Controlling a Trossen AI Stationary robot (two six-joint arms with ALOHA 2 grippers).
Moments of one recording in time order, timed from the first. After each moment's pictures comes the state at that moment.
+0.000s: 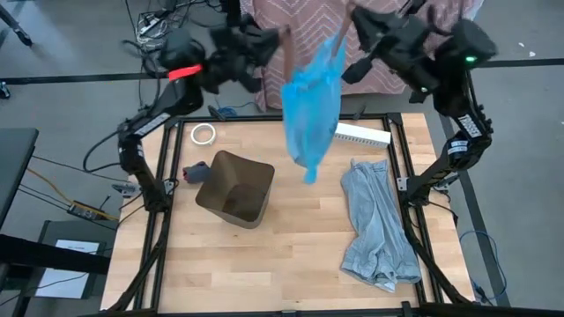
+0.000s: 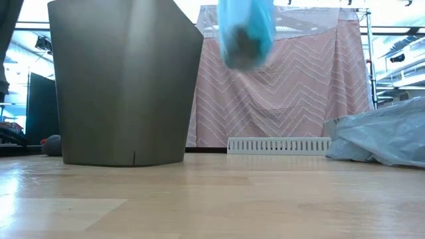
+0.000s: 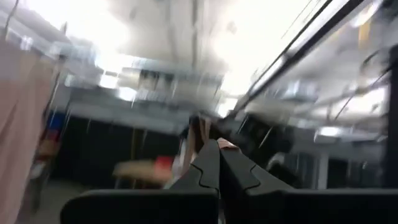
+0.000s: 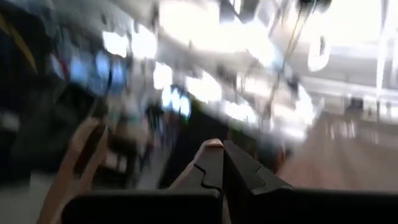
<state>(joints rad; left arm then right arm) 0.34 1.71 2.20 0.12 0.18 -0.32 -0.17 1.56 2.36 -0.31 0.42 -0.61</state>
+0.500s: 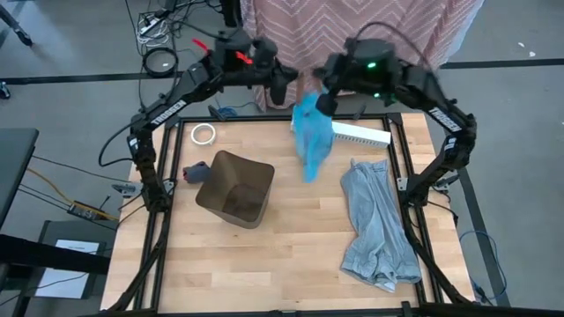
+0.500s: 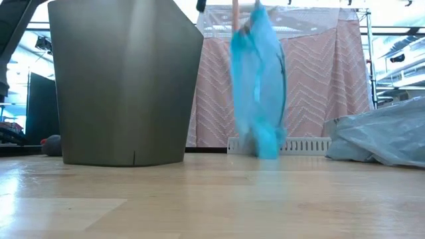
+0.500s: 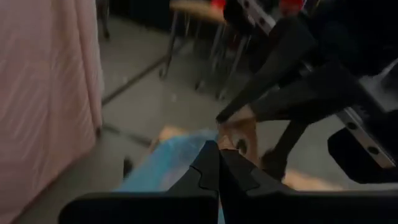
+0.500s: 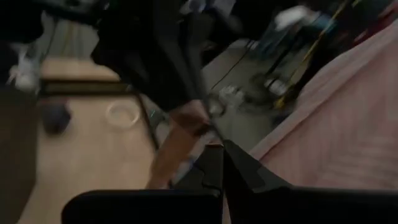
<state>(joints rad) 0.48 1.81 2.20 -0.57 0.26 -0.19 -0.35 1.58 2.14 -0.89 0.28 -0.33</state>
